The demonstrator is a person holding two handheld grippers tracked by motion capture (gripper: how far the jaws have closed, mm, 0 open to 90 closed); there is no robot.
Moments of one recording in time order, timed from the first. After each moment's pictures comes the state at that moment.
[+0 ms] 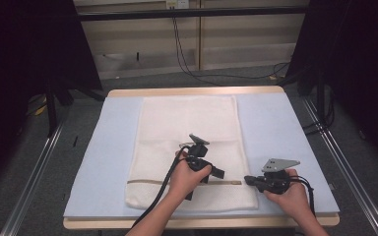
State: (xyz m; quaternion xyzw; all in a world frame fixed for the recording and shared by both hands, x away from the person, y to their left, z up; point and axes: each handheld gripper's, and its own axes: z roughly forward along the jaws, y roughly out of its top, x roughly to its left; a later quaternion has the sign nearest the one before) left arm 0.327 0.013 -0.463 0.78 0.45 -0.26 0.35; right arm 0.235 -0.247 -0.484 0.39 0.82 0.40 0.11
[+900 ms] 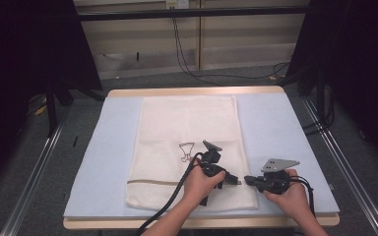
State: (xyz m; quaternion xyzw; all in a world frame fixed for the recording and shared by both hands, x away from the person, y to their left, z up) left arm 0.316 -0.026 -0.485 0.76 0.47 -0.29 0.34; right arm 0.235 -0.246 -0.484 0.39 0.83 0.39 0.12
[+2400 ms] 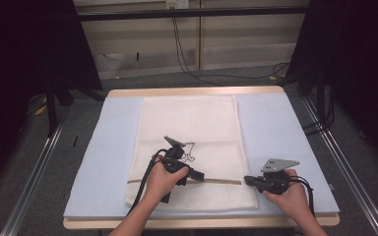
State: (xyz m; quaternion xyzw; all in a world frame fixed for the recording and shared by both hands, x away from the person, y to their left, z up) left arm 0.327 0.076 -0.466 0.75 0.49 -0.28 0.34; right arm 0.234 -0.245 -0.484 0.39 0.82 0.39 0.12
